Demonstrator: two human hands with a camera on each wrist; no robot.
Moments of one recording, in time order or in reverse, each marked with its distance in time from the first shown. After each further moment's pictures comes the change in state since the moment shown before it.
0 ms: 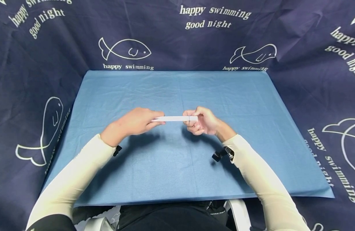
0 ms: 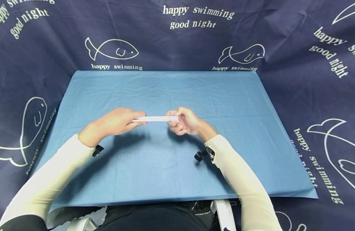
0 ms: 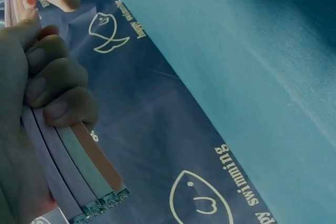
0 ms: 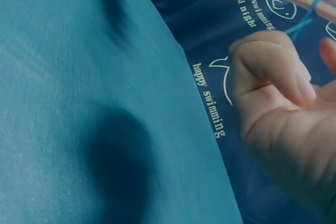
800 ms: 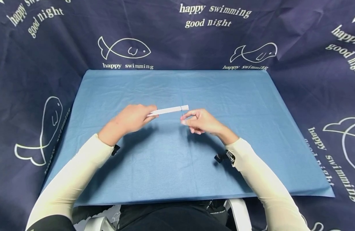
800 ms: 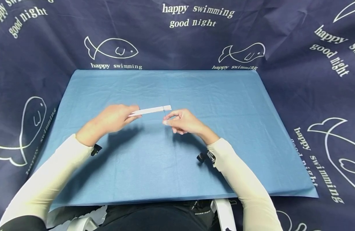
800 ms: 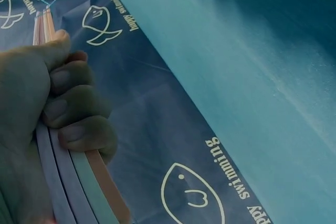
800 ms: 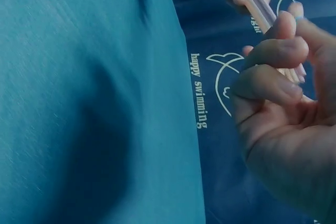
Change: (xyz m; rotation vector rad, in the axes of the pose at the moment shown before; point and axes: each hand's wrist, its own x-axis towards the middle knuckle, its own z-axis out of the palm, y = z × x) left_hand -0.004 -0.010 -0.001 0.100 0.020 -0.212; right_hand -0.004 0.002 0.021 -0.633 0.491 0.068
